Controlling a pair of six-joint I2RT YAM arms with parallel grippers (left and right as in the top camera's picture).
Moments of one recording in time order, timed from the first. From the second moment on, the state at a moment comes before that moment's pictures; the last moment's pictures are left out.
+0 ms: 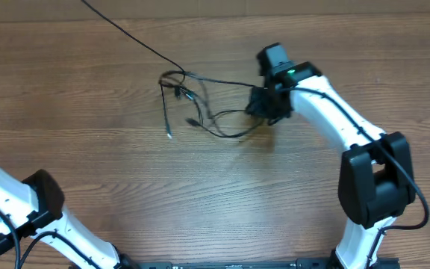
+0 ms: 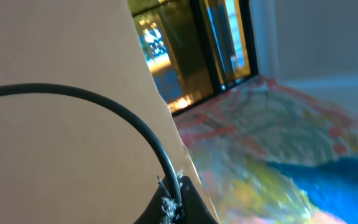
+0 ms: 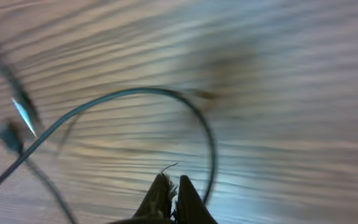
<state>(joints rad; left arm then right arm) 0.60 2.08 3.13 -0.58 0.66 -1.52 0.34 1.98 1.55 -0.90 -0.11 0.47</state>
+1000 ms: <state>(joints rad) 0.83 2.07 3.13 -0.80 0.66 -1.47 0.03 1.98 1.55 -0.94 -0.21 0.29</state>
